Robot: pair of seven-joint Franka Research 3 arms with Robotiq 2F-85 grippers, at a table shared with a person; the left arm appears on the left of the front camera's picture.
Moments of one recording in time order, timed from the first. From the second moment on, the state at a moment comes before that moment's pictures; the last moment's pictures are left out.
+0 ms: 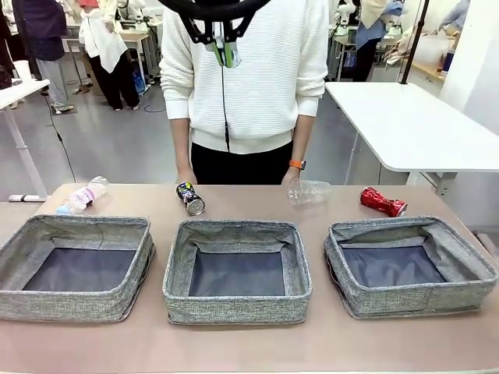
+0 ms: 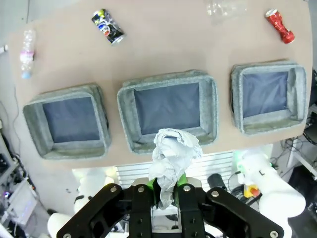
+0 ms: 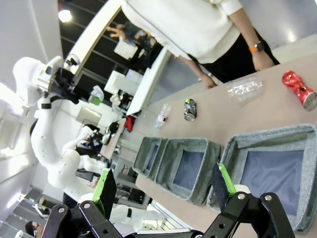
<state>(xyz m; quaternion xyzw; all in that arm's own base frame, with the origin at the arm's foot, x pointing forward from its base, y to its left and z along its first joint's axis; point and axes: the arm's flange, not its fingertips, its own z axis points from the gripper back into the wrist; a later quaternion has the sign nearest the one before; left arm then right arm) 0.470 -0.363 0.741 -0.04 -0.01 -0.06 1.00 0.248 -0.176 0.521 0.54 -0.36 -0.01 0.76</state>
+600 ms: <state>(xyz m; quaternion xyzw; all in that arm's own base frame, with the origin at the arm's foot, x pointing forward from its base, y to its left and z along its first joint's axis) 0.474 -0.376 0.728 -0.04 -0.01 -0.06 1.00 0.248 -0.176 0.521 0.54 -0.36 -0.01 0.76</state>
